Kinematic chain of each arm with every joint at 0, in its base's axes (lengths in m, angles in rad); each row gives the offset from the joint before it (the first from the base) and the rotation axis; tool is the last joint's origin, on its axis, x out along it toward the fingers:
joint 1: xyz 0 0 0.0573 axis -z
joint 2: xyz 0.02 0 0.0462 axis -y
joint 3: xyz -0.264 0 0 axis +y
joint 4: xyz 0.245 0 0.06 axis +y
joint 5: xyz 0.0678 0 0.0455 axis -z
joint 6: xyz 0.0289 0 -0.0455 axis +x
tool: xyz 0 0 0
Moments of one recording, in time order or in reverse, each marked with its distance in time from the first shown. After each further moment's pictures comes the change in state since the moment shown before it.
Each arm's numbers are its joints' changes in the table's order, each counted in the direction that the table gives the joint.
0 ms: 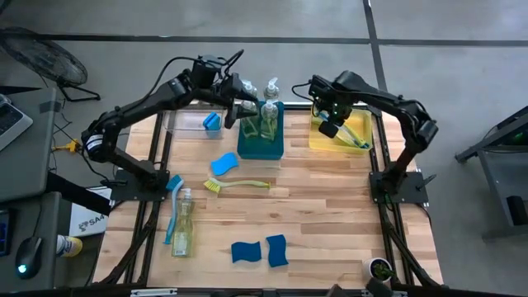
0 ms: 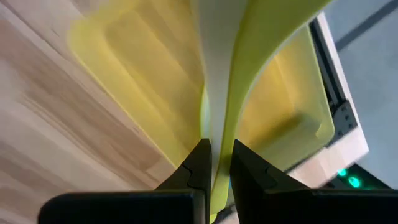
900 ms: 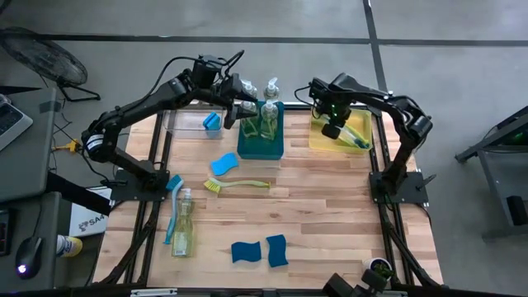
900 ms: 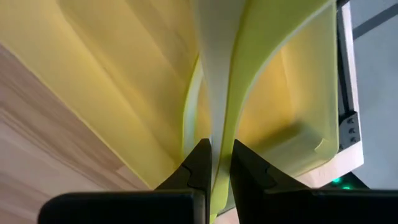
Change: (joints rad) left arm -0.004 -0.003 0.000 0.018 0.007 0.022; right arm 0.068 -0.073 0.089 -0.081 0.023 -0.159
